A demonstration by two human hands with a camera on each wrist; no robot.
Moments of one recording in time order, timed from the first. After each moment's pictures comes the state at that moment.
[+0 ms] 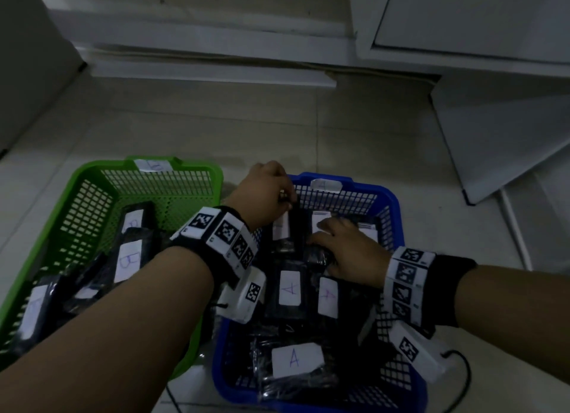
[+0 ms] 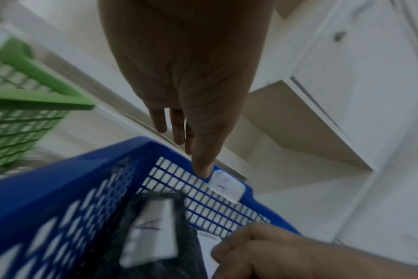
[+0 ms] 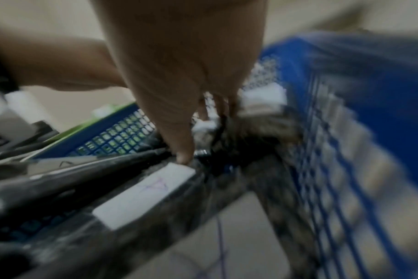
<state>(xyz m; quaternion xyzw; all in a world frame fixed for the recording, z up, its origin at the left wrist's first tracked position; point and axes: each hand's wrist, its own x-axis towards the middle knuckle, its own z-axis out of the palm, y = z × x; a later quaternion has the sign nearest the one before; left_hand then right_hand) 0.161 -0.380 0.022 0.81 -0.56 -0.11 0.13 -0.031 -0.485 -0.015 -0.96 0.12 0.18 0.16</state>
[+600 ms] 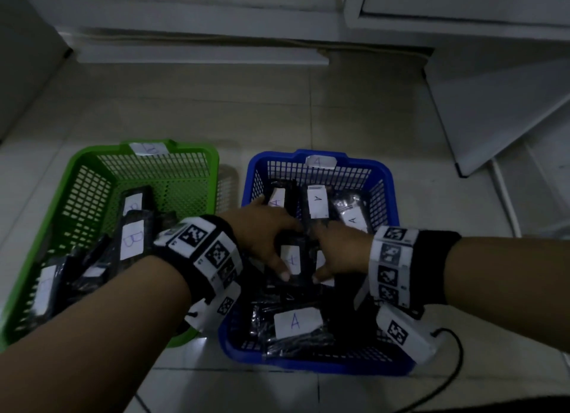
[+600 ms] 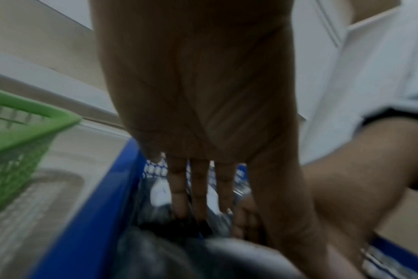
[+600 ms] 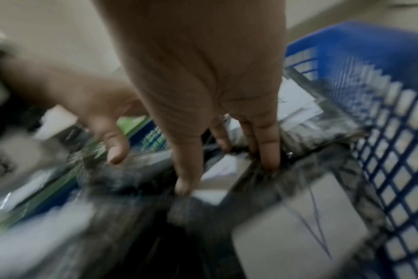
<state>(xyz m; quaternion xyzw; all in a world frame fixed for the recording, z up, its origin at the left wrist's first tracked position) 0.116 -0.335 0.034 0.67 -0.67 -0.31 -0.10 -0.029 -0.449 0.006 -0.92 0.14 0.32 0.19</state>
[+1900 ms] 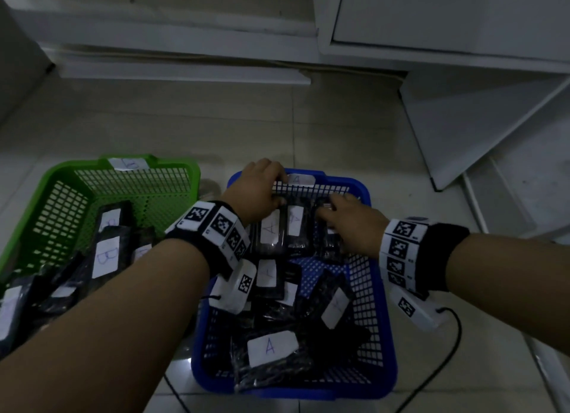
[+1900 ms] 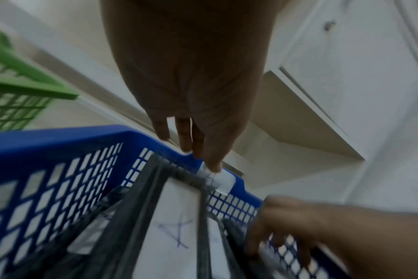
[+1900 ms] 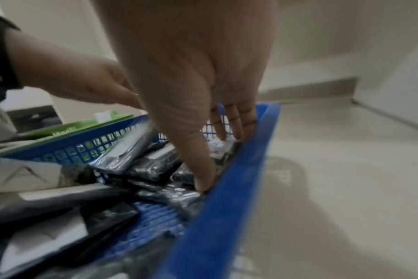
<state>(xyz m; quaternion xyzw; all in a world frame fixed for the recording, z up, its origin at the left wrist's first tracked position) 0.137 -0.388 0.024 0.81 -0.53 -0.16 0.20 -0.042 -0.509 0.024 -0.96 0.15 0.24 0.01</state>
